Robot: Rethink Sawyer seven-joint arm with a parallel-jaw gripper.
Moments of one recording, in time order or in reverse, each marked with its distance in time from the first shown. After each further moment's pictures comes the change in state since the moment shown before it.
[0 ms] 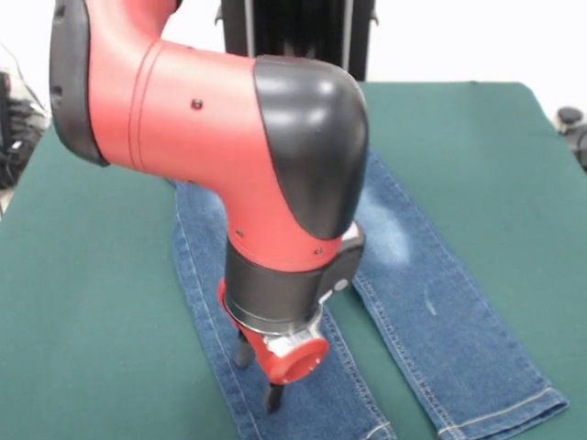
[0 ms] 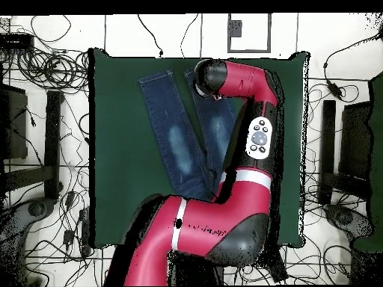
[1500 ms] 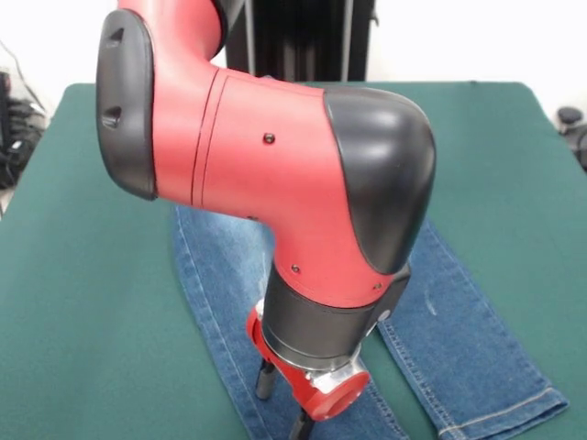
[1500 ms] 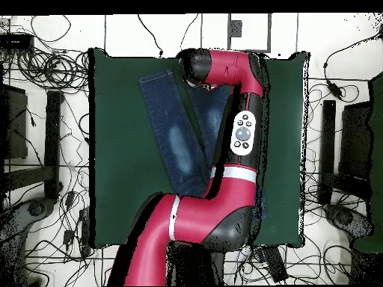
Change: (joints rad) arm 0.007 0.215 -0.085 -0.429 0.014 0.193 0.000
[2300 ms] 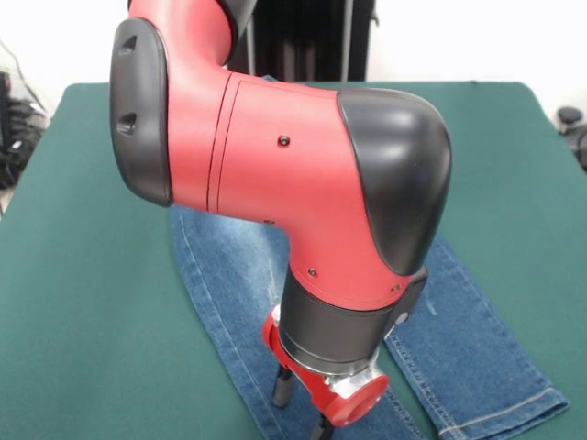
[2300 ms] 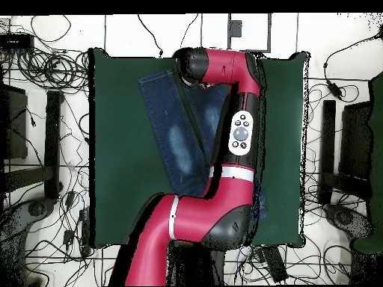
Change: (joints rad) arm -0.002 0.044 -0.045 -0.066 0.074 0.008 0.000
